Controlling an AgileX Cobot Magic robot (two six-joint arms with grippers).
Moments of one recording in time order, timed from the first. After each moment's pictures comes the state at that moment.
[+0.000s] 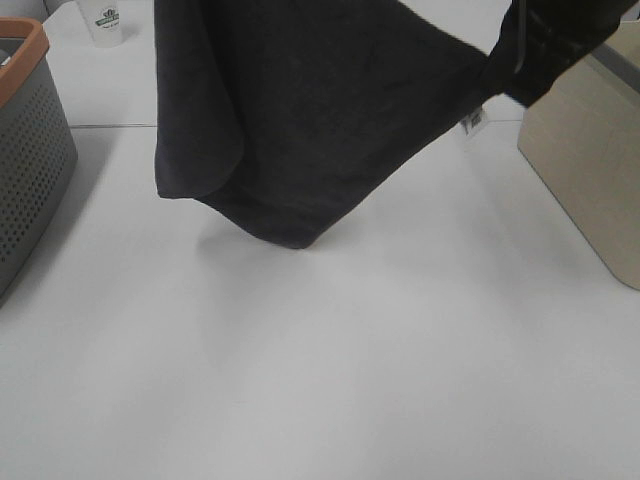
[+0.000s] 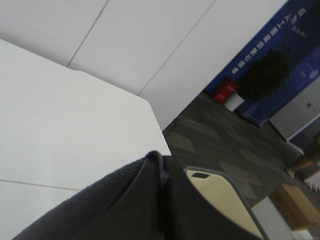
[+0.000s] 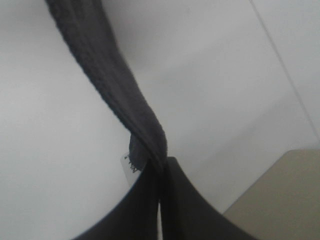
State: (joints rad) left arm -0.54 1.43 -1.35 0.48 0.10 -1.18; right arm 0.38 1.51 -1.35 0.00 0.91 -0.71
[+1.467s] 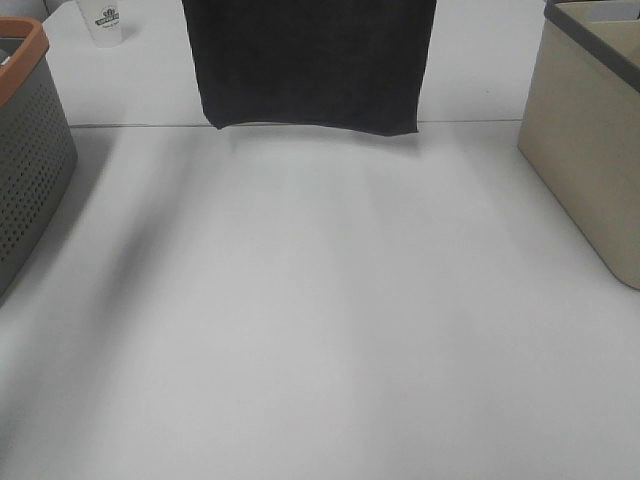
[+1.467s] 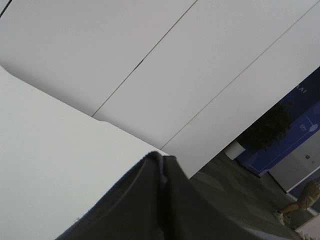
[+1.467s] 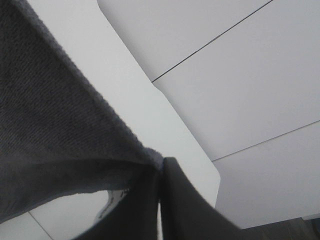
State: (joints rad) left arm -0.20 2.02 -1.67 0.56 -0.38 -1.27; right arm 0.24 1.99 -1.93 -0.25 0.31 -0.66
